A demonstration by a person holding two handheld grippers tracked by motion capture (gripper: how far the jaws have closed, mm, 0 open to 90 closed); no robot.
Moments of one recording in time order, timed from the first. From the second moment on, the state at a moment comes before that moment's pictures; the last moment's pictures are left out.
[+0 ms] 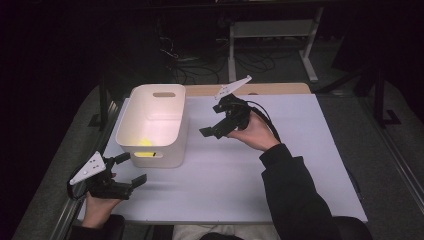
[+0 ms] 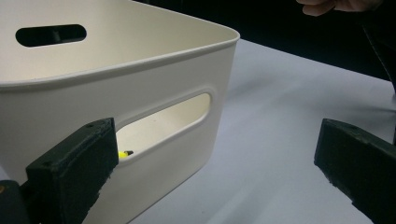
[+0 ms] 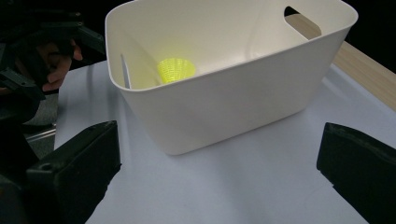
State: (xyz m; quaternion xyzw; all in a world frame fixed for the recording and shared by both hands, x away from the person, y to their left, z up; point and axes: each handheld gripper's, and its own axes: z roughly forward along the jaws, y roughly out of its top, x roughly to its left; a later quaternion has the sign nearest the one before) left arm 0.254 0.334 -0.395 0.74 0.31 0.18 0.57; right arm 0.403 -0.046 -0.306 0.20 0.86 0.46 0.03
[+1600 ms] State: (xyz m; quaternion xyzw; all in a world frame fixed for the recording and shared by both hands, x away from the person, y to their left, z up) left arm 0.255 0.334 -0.395 0.74 0.31 0.18 0.56; right arm 0.378 -0.131 -0.337 0.25 0.84 0.49 0.05
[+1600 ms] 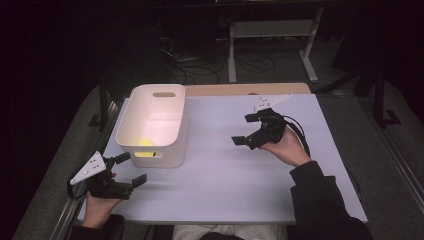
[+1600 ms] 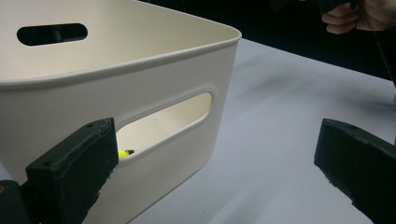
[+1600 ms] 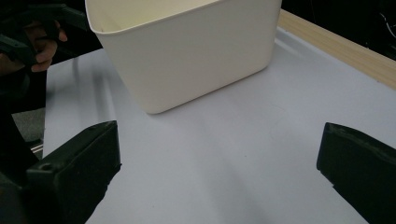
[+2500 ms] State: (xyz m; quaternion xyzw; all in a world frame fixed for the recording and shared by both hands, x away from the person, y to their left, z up) left arm 0.255 0.334 -0.395 0.74 0.31 0.18 0.56; right arm 0.364 -0.160 -0.355 0.27 0.82 0.50 0.06
